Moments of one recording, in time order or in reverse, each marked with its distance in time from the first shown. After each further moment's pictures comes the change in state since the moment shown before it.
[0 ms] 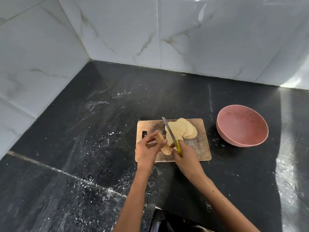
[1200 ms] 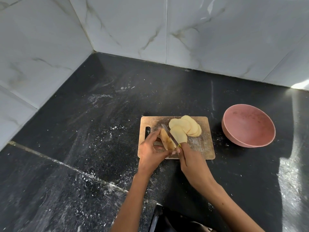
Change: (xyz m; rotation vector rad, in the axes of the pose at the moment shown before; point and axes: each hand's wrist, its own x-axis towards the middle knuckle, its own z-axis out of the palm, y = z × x) left_hand -0.001 -0.016 -0.010 0.372 -0.089 0.333; right_hand -0.020 -0.002 -0.008 -0.281 -0.085 -0.112
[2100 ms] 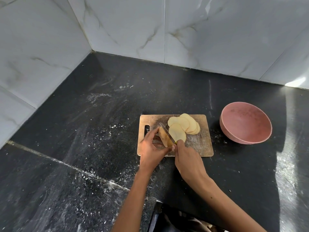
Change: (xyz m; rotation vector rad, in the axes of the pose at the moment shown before) left_hand -0.002 -0.001 0.005 0.033 0.088 -0.047; right_hand 0.002 -0.023 0.002 -0.213 -0.061 0.129
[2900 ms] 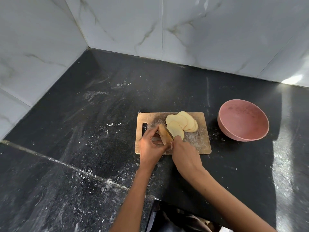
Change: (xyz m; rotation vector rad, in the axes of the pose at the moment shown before) left_hand 0.000 0.002 0.007 -0.058 0.024 -0.018; right_hand 0.006 -0.013 -0.011 -0.057 -0.083 0.112
